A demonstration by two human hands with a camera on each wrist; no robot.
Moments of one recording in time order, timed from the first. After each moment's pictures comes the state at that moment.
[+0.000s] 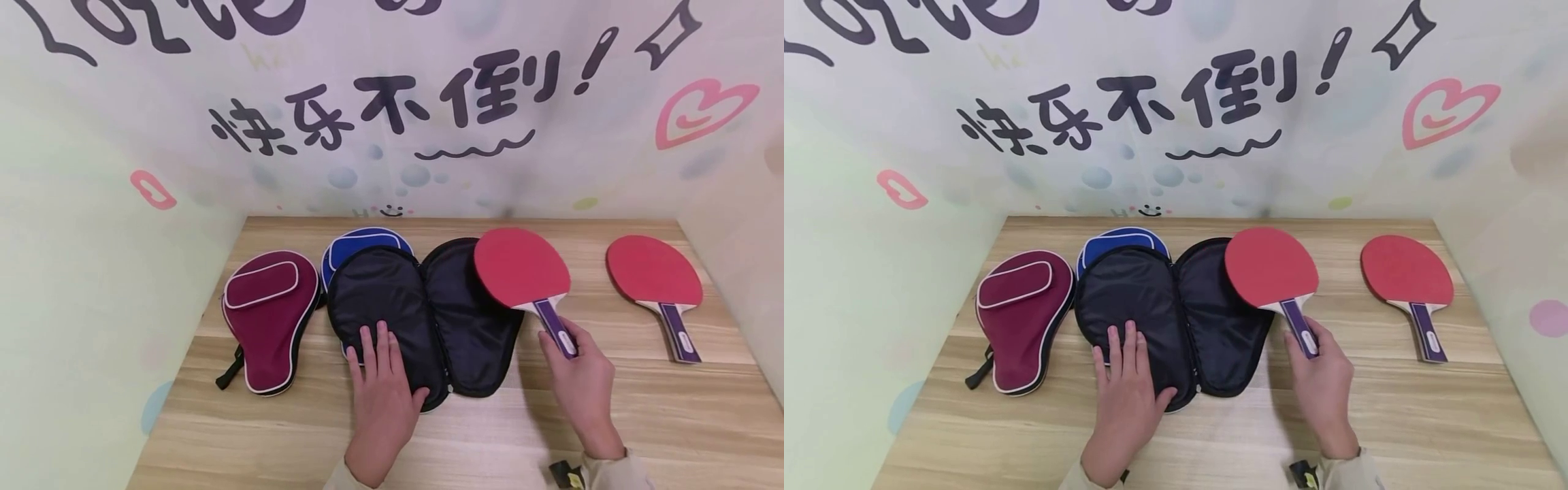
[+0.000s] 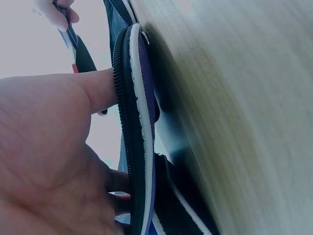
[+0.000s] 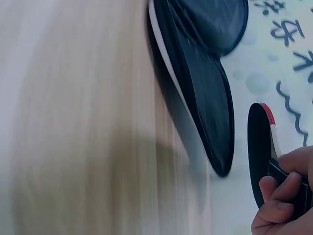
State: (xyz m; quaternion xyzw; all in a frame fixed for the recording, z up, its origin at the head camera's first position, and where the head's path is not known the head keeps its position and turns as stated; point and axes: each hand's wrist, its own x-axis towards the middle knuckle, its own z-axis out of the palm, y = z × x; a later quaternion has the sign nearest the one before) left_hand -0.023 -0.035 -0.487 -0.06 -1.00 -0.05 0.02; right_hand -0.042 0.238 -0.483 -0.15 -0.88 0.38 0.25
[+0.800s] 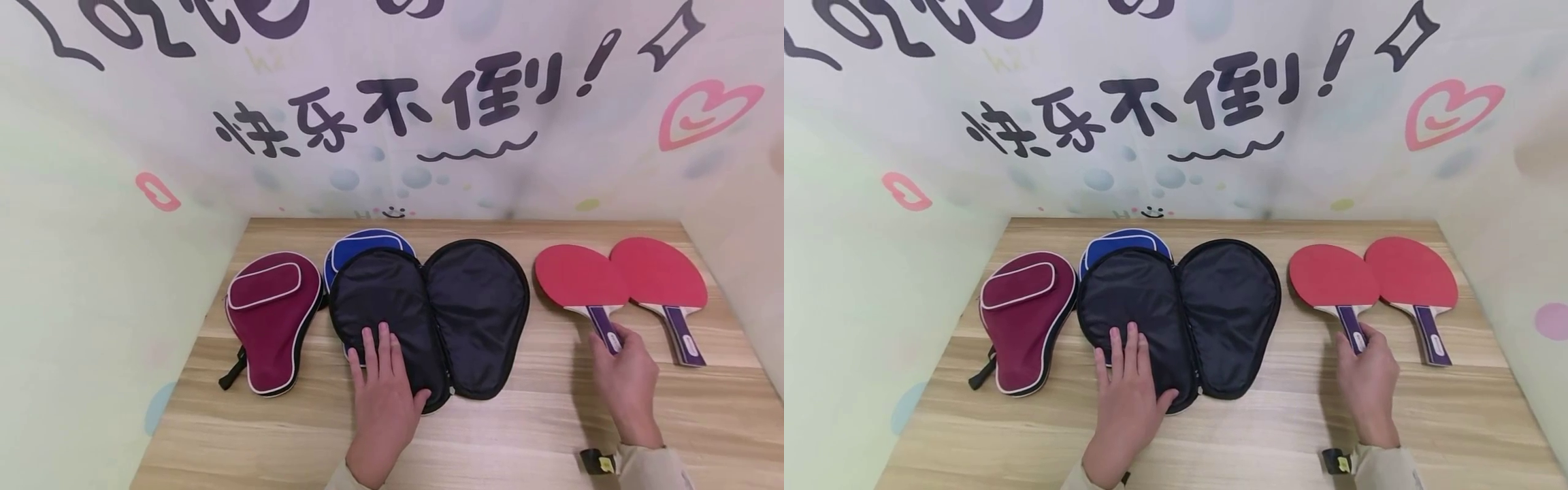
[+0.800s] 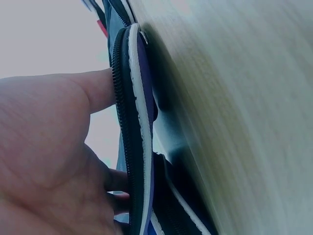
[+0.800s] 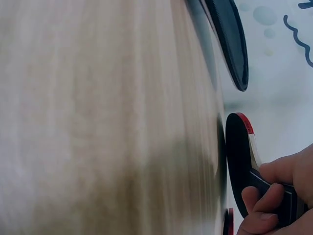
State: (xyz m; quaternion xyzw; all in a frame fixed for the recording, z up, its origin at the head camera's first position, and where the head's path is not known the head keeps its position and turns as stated) left_hand -0.023 -0.035 -0.484 -0.05 -1.00 -0.04 0.00; right_hand -0.054 0.308 -0.495 -0.28 -0.89 0.34 0.10
